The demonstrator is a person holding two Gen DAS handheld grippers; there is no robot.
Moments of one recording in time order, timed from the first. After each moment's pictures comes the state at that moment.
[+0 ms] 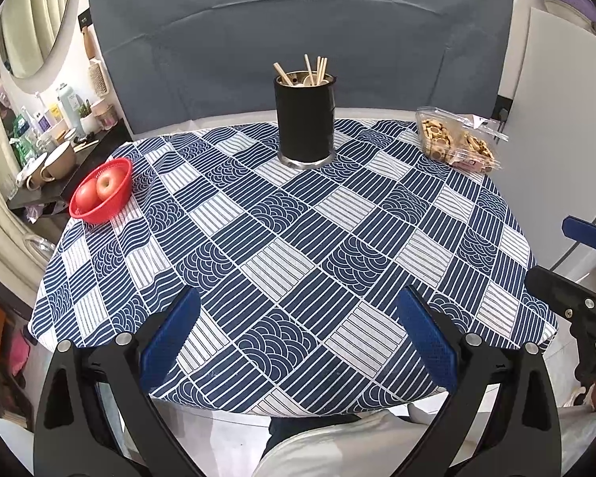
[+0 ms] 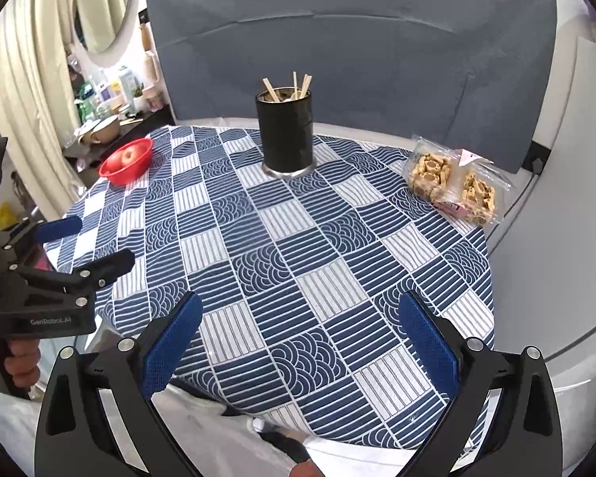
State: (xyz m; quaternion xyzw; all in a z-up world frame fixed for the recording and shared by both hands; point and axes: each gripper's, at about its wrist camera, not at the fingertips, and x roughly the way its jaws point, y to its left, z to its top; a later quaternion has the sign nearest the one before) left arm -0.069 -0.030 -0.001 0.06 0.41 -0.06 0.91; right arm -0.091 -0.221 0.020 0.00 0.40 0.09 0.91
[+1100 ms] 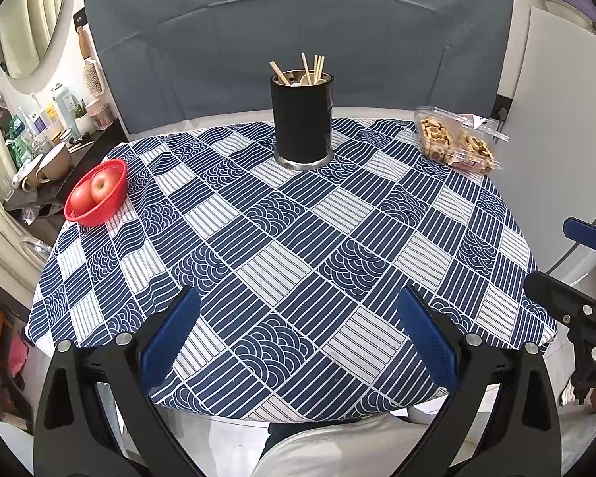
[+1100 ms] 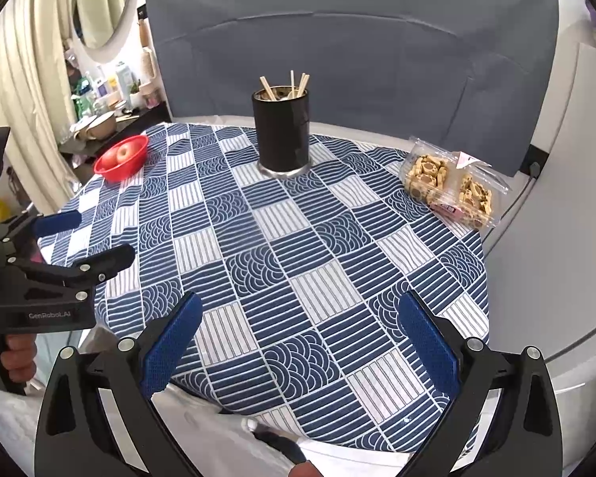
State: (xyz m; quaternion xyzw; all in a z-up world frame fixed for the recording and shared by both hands) left arm -0.059 -0.032 -0.004 0.06 0.42 -0.07 0.90; right arm -0.086 -0.221 0.019 -0.01 0.40 0.08 0.91
